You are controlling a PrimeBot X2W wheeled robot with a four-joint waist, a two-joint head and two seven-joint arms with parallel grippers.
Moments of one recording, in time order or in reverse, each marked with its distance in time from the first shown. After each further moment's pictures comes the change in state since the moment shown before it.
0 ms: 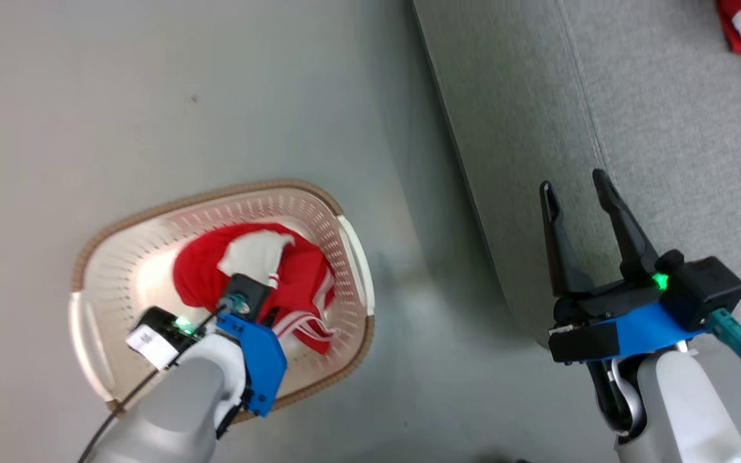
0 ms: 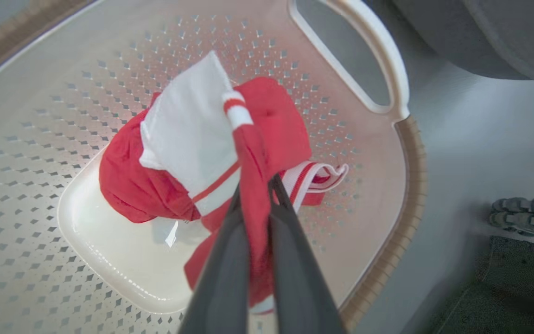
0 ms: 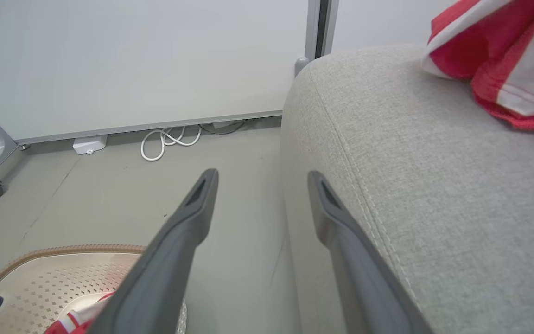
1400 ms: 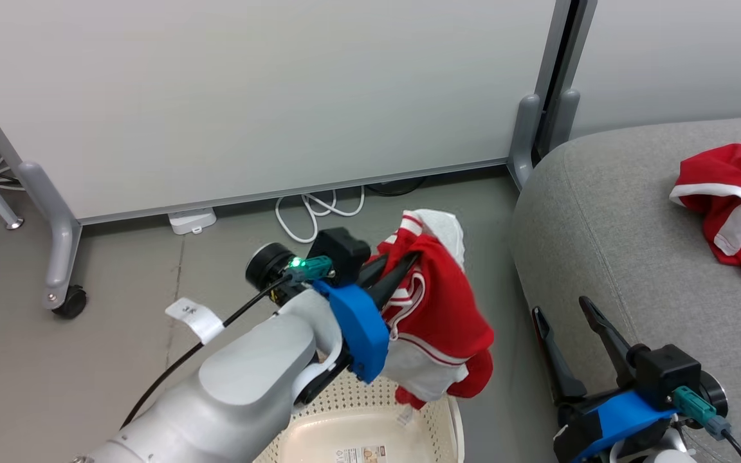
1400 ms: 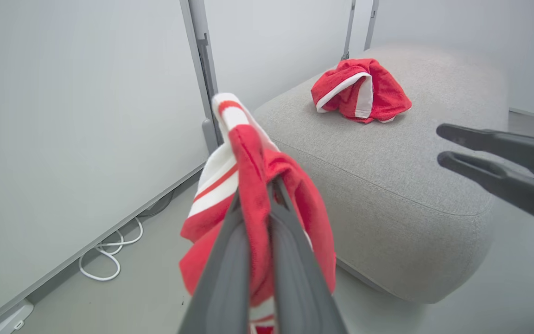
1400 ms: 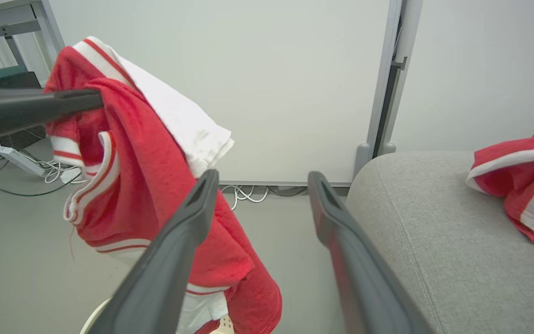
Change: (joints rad) left arm -0.081 0.008 -0.180 -0.458 -0.231 0.000 -0.113; right arm 0.253 0.001 -0.019 0.008 -0.073 0.000 0.138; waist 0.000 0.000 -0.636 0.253
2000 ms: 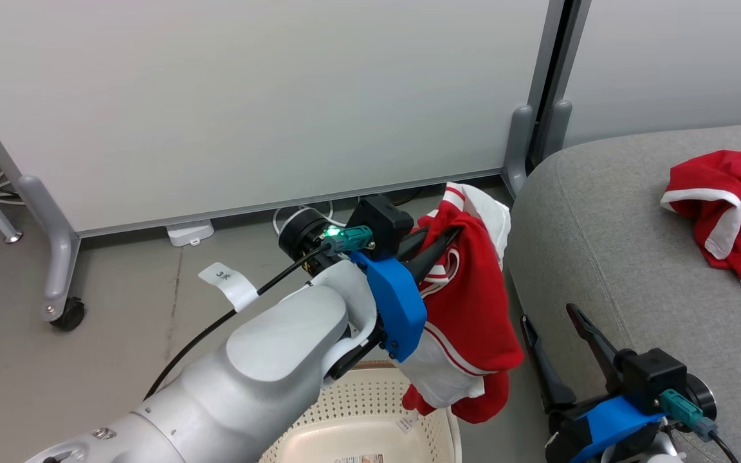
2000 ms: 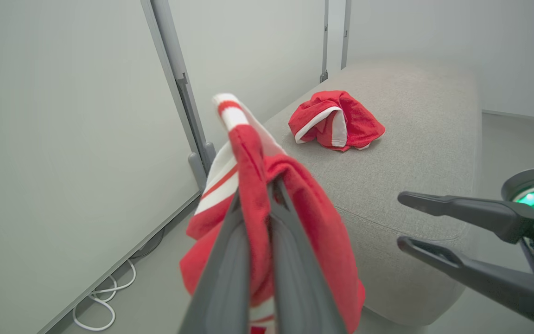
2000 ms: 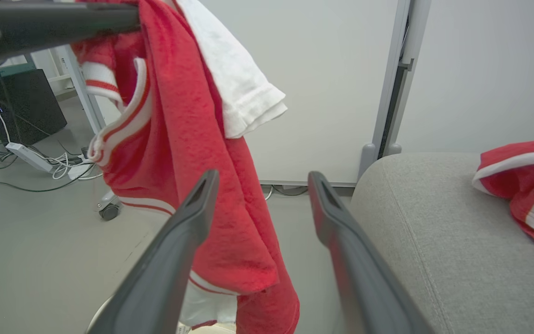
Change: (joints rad) left arm -0.094 -0.057 -0.008 -0.022 -0.001 0.001 0.049; right arm 0.009 0.000 0.029 0.000 0.000 0.000 0.017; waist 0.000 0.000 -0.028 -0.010
